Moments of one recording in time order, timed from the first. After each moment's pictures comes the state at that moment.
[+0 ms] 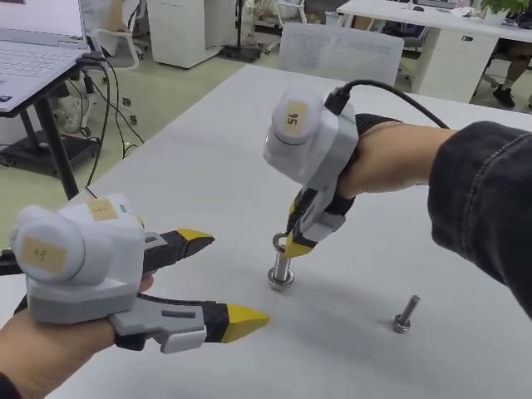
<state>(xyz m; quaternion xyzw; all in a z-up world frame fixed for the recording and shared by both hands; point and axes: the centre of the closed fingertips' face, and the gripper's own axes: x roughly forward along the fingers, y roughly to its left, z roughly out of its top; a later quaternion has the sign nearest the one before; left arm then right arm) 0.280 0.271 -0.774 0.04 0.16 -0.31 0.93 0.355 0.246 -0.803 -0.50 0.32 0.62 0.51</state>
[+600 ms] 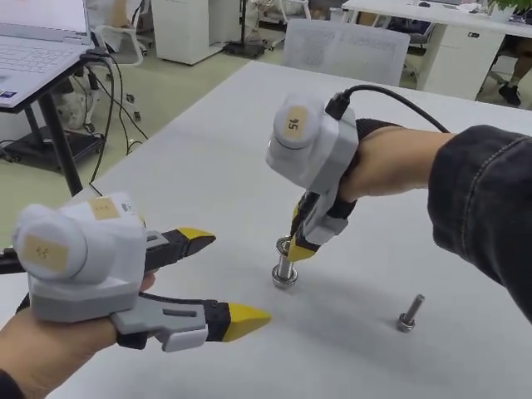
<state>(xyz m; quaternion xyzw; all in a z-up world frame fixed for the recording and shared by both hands) 0.280 0.272 -0.776 0.04 0.17 -0.31 0.94 0.357 0.243 -0.813 -0.50 0.33 0.62 0.51</state>
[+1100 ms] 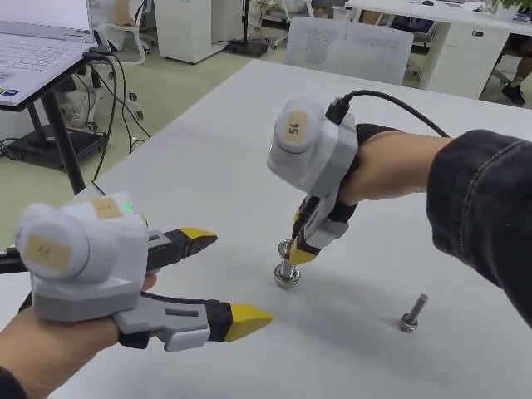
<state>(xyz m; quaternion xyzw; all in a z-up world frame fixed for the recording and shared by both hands) 0.280 0.272 -0.777 0.03 0.17 -0.31 0.94 0.359 0.243 -0.821 -0.50 0.34 0.62 0.50</state>
